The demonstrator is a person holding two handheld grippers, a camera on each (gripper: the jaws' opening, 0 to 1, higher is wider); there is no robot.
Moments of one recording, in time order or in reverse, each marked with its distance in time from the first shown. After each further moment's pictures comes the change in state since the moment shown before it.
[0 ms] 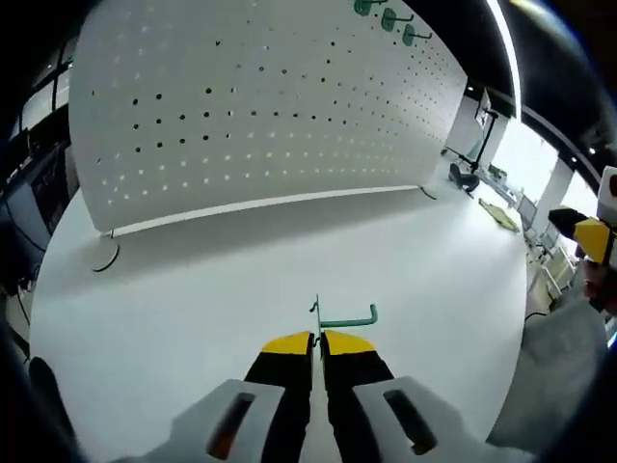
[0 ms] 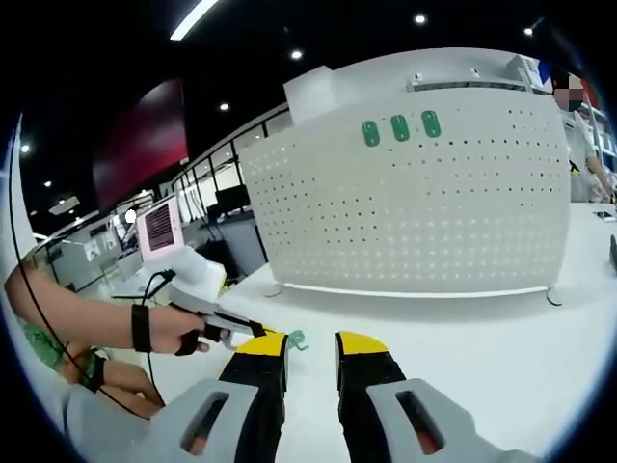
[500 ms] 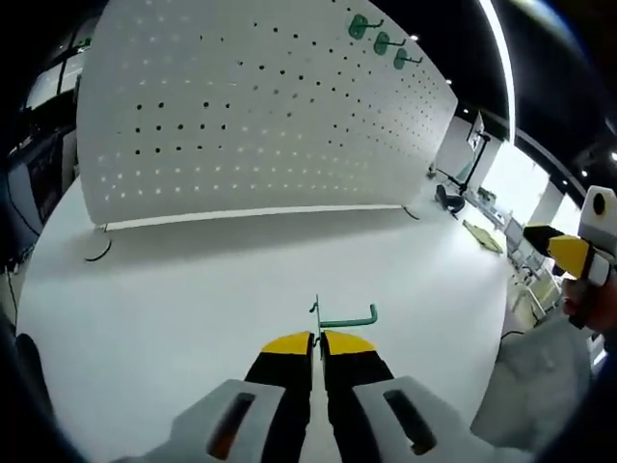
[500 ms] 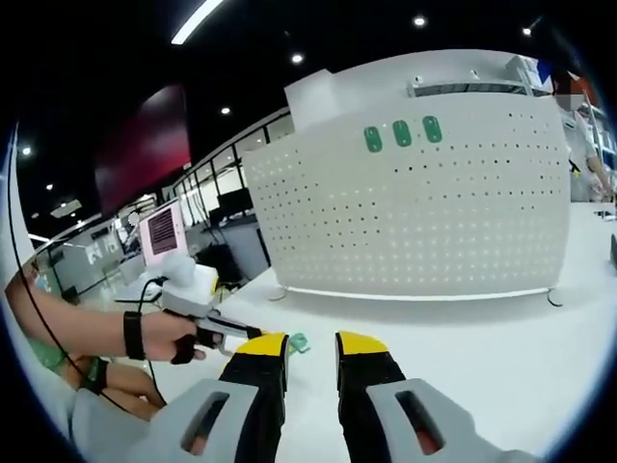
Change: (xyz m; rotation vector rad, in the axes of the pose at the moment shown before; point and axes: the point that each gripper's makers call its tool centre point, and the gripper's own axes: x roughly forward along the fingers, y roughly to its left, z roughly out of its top) left arm -0.018 -0.022 0.003 -0.080 -0.068 -0.068; right arm -0.004 0.004 0.005 0.013 -0.020 0.009
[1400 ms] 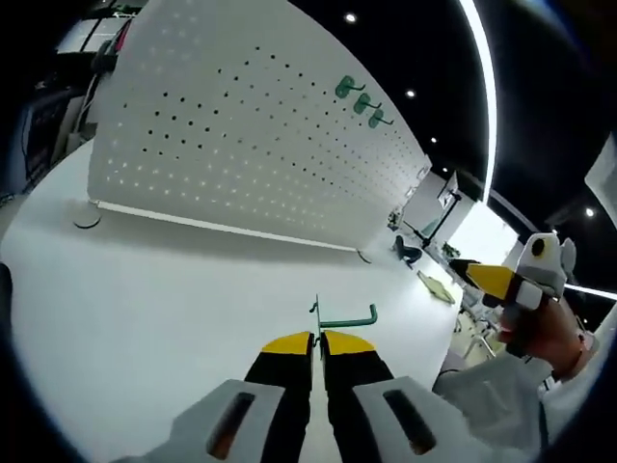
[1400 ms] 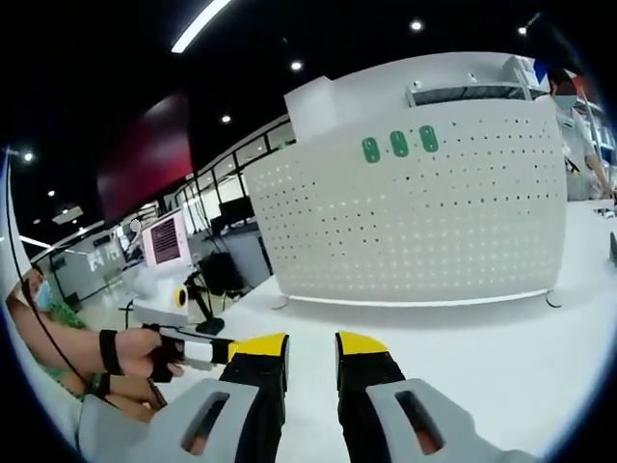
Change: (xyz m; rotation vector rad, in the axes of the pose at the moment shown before) left arm -0.044 -0.044 0.005 -0.161 -0.167 -0.180; right arm -0.011 -0.003 0.008 0.021 -0.032 -0.001
